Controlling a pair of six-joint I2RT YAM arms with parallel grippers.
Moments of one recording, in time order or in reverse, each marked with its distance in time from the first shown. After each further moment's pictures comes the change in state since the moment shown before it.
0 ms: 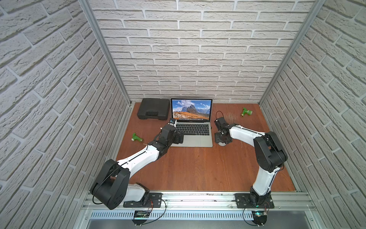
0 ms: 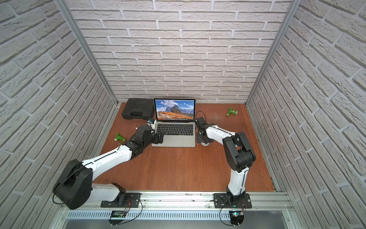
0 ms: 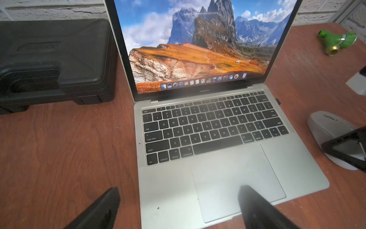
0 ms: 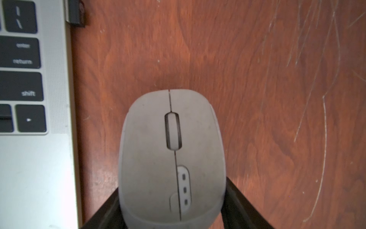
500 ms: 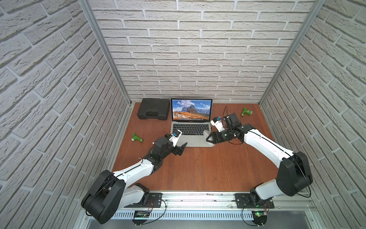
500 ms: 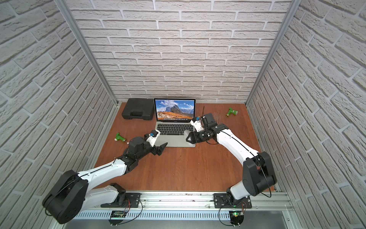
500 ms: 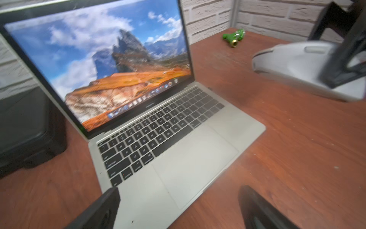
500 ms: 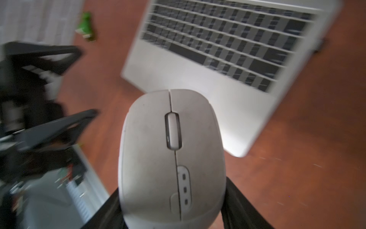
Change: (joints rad) left arm -0.006 -0.146 -0.321 0.431 0.363 0.399; right arm 0.058 -0.364 -0.035 -0.050 -0.848 -0.238
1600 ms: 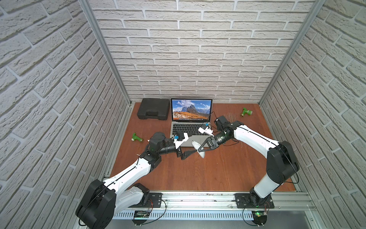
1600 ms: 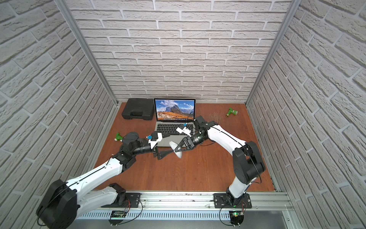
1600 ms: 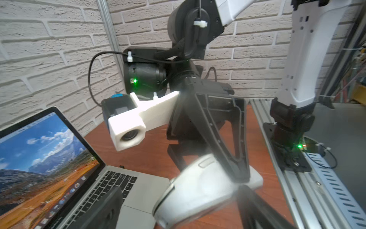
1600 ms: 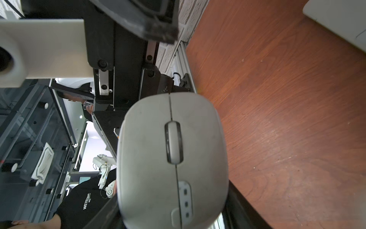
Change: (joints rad) left arm 0.005 -0.091 0.113 -0.020 0.627 0.029; right arm 0.035 0.202 0.108 -0.297 -0.634 -0.281
